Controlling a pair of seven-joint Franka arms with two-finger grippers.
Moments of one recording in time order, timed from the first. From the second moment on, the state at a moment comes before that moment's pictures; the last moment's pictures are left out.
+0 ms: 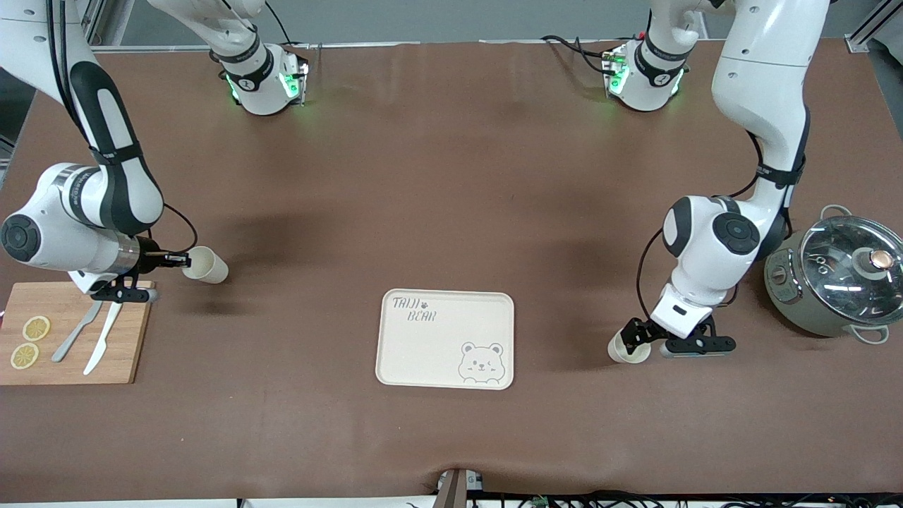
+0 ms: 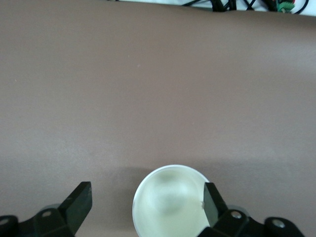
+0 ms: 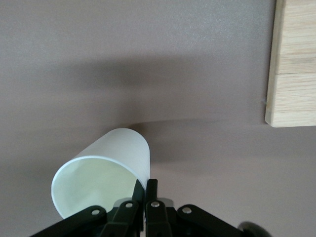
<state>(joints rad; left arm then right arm) -0.24 0.55 0.06 -1.82 -0.07 2.75 -0.18 -0.13 0.37 -0.05 -2.02 0.08 2.16 -0.17</state>
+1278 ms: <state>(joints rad) -0.12 0.27 0.07 -1.37 -0.07 1.65 -0.08 -0.16 0.39 -0.05 -2.04 0.08 2.21 -0.20</state>
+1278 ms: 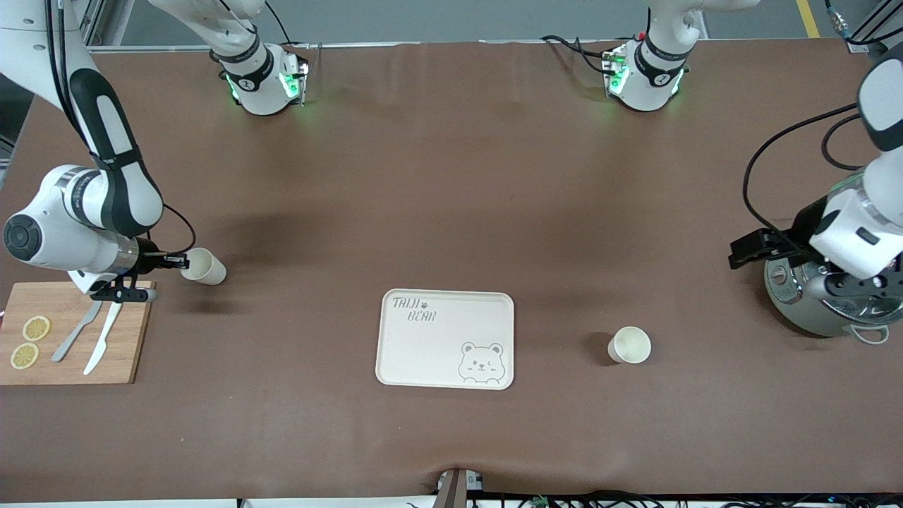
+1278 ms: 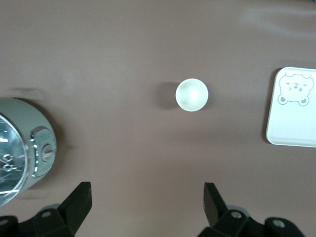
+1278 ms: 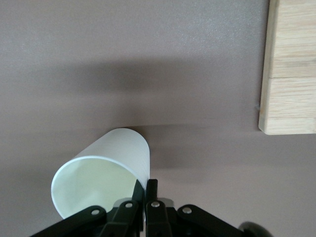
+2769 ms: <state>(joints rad) -0.10 0.24 0.07 -1.35 -0.07 1.64 -0.02 -0.19 0.38 -0.04 -1.84 0.08 1.98 -0.20</state>
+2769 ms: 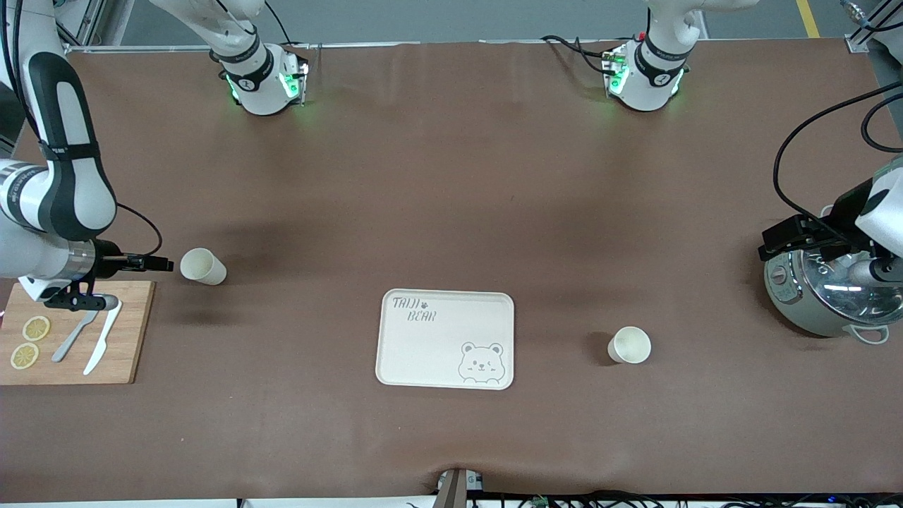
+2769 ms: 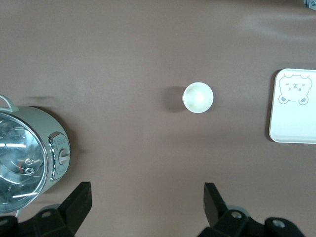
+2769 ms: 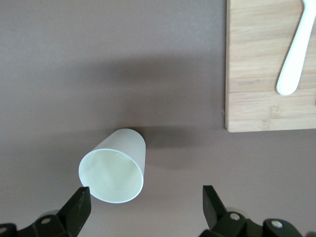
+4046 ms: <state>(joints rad) -0.09 0.24 0.07 -1.35 -0.07 1.64 -0.02 -0.19 0.53 -0.03 -1.34 -0.06 1.53 -0.20</state>
